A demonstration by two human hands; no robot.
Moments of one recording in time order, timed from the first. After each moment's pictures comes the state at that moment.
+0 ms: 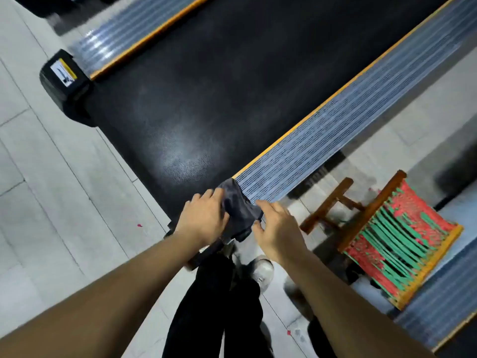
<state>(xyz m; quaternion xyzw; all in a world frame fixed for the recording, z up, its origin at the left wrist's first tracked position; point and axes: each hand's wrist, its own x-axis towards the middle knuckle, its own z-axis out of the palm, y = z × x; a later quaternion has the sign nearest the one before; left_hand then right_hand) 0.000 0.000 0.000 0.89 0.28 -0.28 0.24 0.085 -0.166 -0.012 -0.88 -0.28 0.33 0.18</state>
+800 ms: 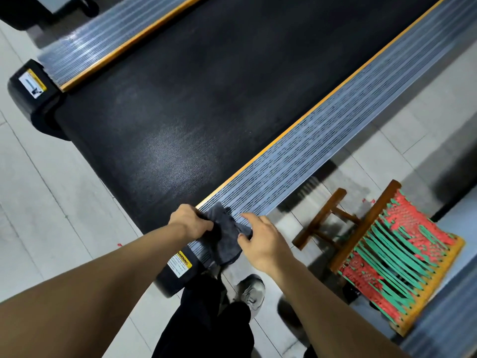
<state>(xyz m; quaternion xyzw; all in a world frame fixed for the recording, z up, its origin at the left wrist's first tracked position) 0.038 0.009 -0.076 0.67 0.53 -0.31 0.42 0.117 -0.171 -0.063 -0.85 -0.22 0.44 0.17</state>
